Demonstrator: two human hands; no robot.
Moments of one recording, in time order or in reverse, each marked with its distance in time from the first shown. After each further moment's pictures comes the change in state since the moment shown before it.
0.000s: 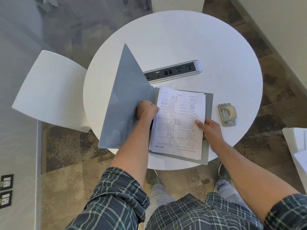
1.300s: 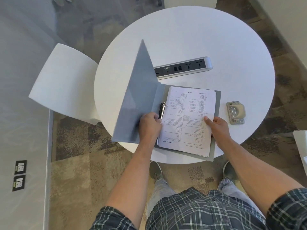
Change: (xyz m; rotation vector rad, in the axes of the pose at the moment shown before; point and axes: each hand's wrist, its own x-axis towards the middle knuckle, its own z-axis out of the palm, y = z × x) left_hand -0.080 -0.060 -0.016 0.162 0.131 0.226; right_hand 0.006 0.007 -0.003 -0.061 0.025 0.029
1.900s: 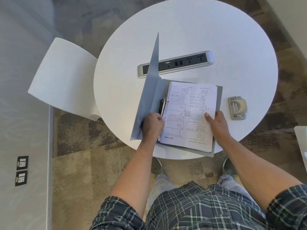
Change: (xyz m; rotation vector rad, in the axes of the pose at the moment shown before) left_hand -0.008 -0.002 0.011 -0.003 -0.087 -0.021; right_hand -0.004 0.003 0.006 -0.142 0.039 -0.043
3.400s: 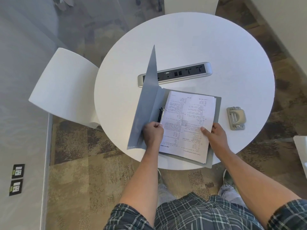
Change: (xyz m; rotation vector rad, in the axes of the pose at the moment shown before) left_hand 0.004 0.008 0.014 -0.380 0.121 -0.277; right_hand -0.004 0.012 0.001 0.073 -0.038 -0.049
